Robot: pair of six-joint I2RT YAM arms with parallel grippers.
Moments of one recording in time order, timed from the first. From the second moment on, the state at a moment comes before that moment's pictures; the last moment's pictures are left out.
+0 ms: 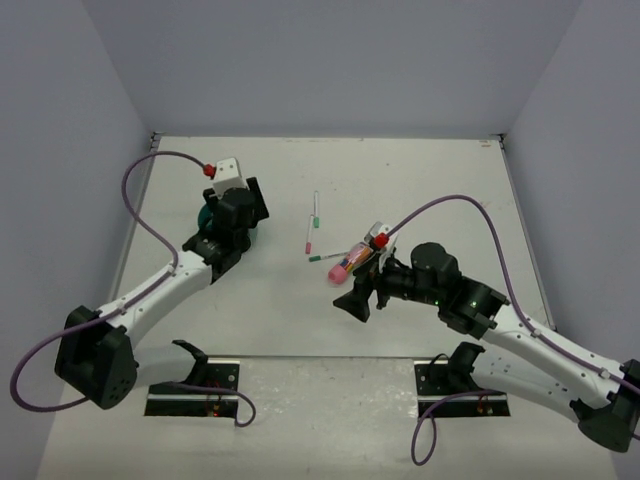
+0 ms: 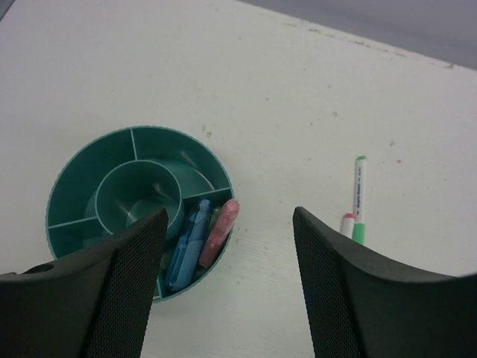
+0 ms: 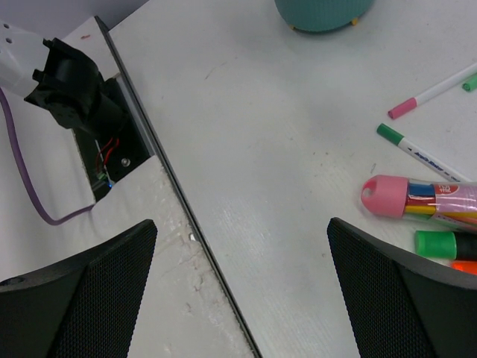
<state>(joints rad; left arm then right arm) -0.52 1.27 0.83 -0.01 -0.66 -0.42 0.89 0.81 0.71 -0.26 -0.28 0.24</state>
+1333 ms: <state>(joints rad) -0.52 0.64 0.77 -0.52 -0.17 -0.36 0.82 1.47 1.09 -0.52 0.49 0.54</state>
